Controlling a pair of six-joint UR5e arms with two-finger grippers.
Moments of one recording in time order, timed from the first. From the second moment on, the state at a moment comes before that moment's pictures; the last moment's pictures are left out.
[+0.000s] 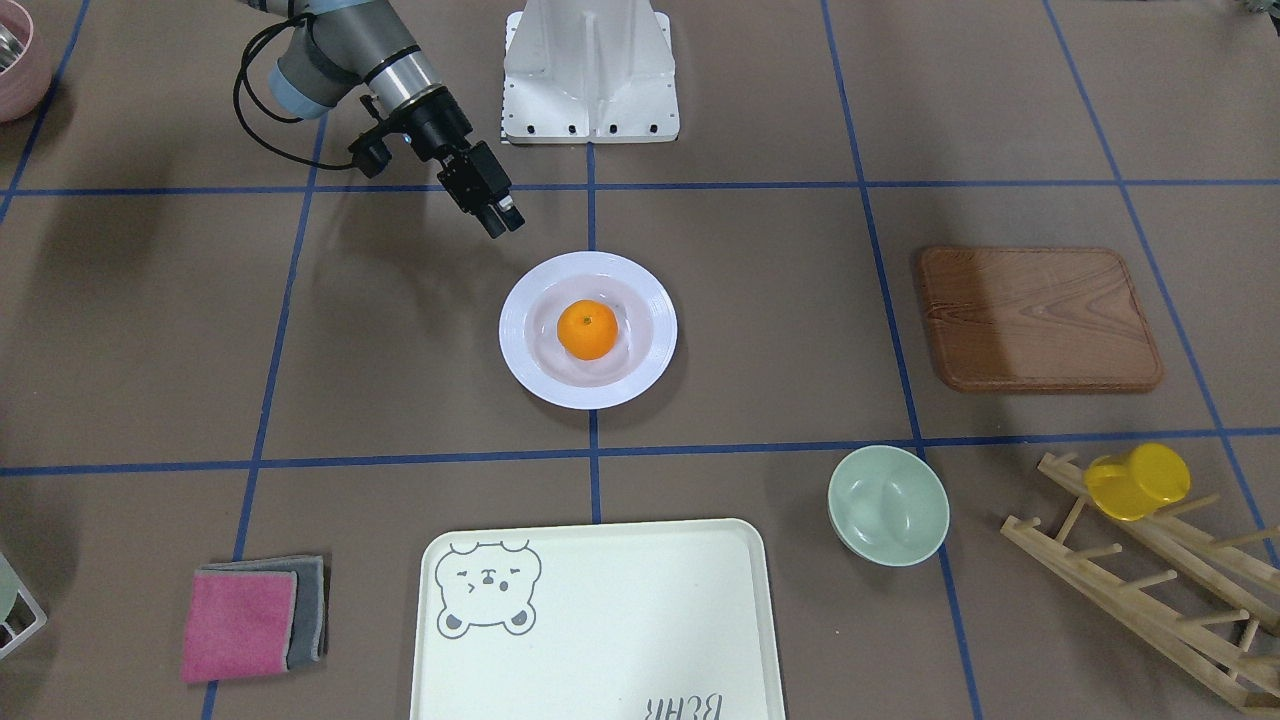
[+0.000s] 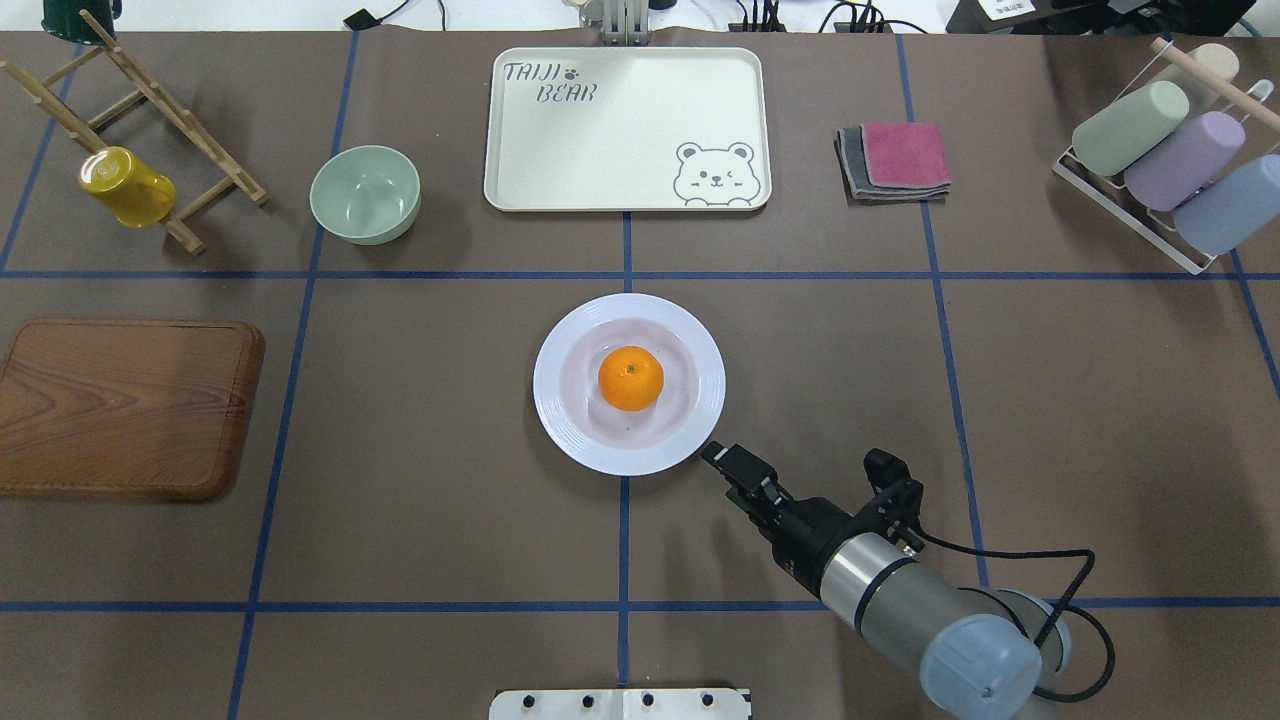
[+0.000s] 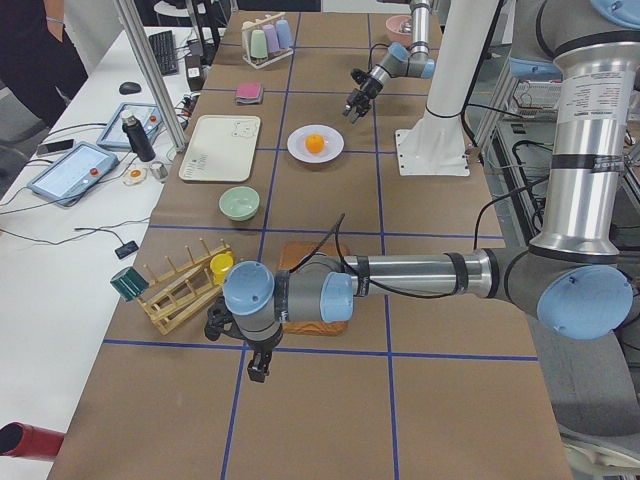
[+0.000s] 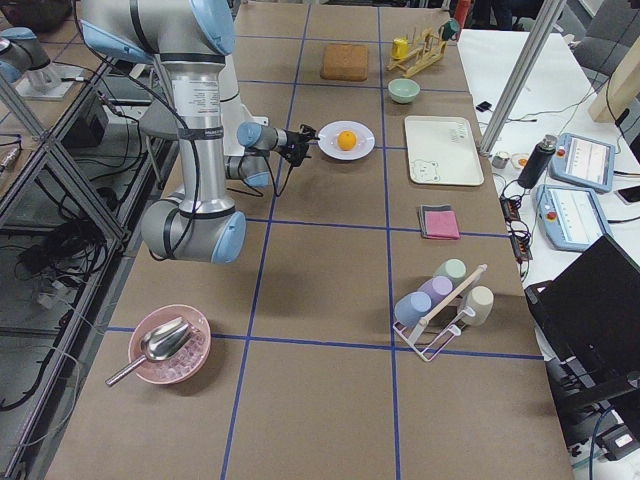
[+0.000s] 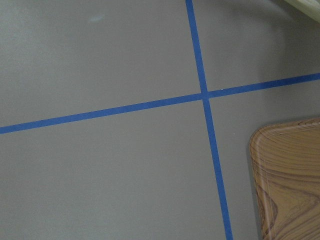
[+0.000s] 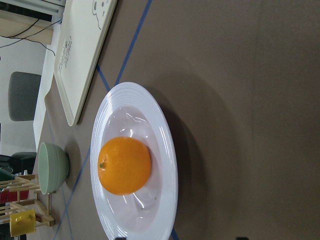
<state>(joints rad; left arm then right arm) -1.63 -1.59 -1.51 -1.60 -2.37 0.23 0.12 -1.34 1.72 -0.48 1.01 2.12</state>
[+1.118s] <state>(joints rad) -1.63 -1.59 -1.51 -1.60 -2.37 0.23 0.17 -1.25 1.65 -0.58 1.07 2.13</state>
